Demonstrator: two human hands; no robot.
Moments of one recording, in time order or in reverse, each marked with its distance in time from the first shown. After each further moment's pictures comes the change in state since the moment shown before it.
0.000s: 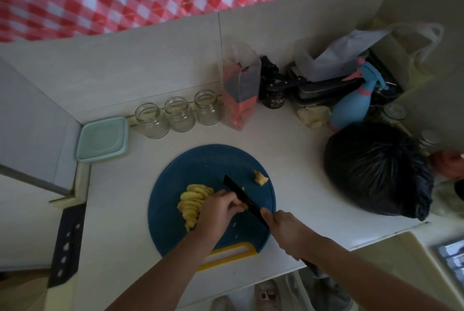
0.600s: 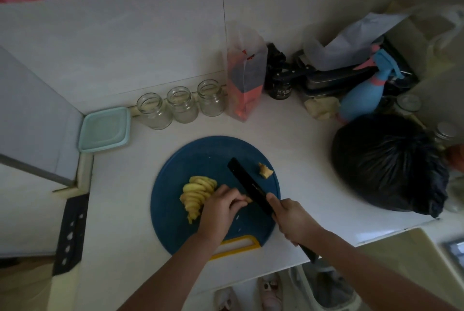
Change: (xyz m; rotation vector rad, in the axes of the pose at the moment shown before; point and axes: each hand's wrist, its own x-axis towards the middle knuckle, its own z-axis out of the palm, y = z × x) left_hand -0.014 -0.005 0.009 -0.027 0.125 0.085; right_hand 0.019 0.010 0.002 0.230 0.082 0.060
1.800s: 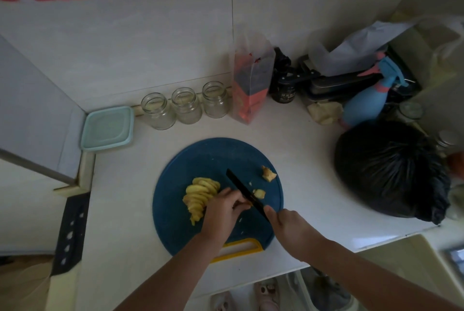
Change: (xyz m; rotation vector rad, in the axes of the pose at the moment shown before) left_hand 0.001 -0.005 0.003 -0.047 0.013 -0.061; right_hand -0.012 -0.004 0.013 -0.294 0.009 -0.139
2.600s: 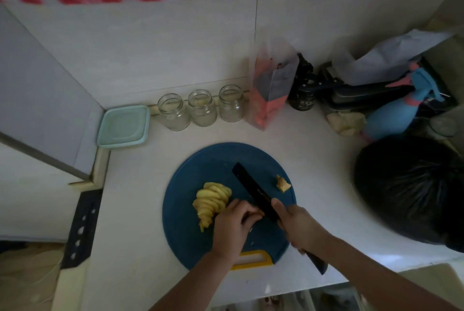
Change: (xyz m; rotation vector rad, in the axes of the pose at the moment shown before) left_hand -0.012 -0.006 0.012 -0.074 0.147 -0.006; right_hand 0.034 -0.013 -0.011 0.195 -0.048 0.128
